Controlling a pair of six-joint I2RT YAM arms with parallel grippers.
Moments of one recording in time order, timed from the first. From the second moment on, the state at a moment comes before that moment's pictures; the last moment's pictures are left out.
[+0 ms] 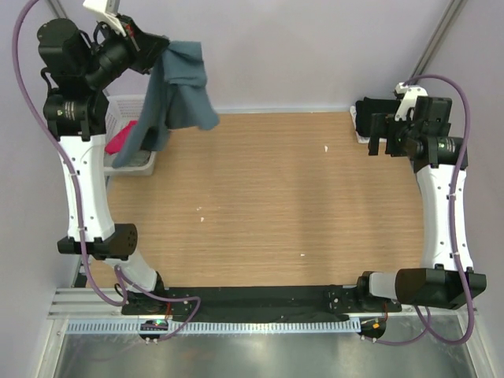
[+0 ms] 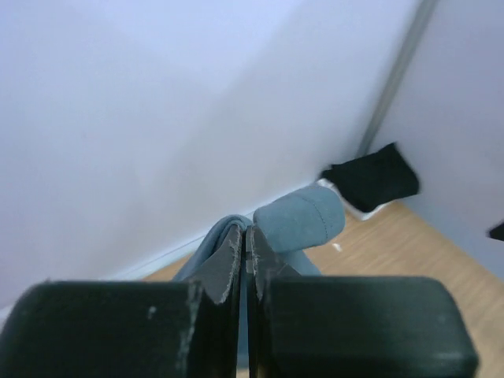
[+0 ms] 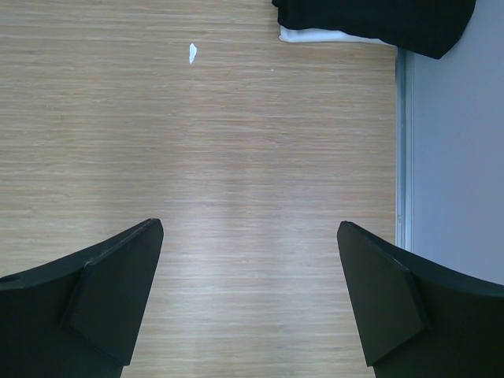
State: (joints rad) left arm -0.02 1.70 2.47 -0.68 0.57 -0.12; right arm -0.13 1.30 1.58 -0.94 -0.07 -0.13
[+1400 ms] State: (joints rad) left arm -0.06 1.71 1.50 -0.78 0.42 0.04; right arm -0.16 1.71 1.68 -1.08 -0.58 -0.15
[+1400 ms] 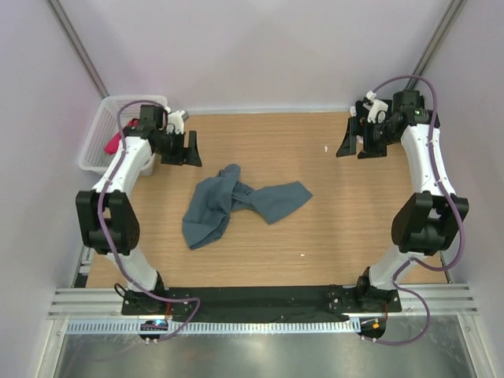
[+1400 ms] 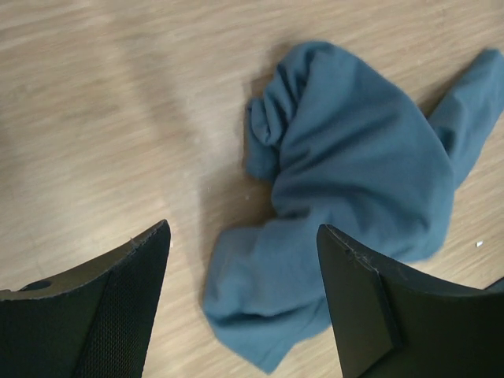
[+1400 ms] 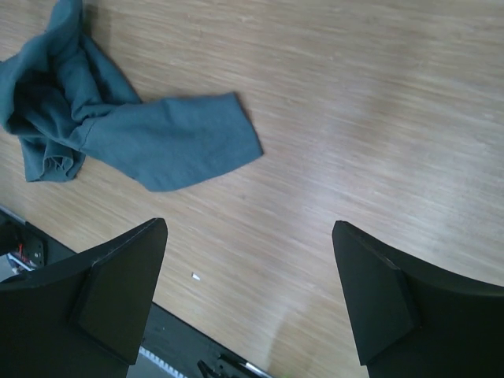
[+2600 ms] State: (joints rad) left arm -0.54 2.13 2.10 -1.32 0.03 0.26; right arm -0.15 1.42 1.43 -1.08 -0.59 -0.20
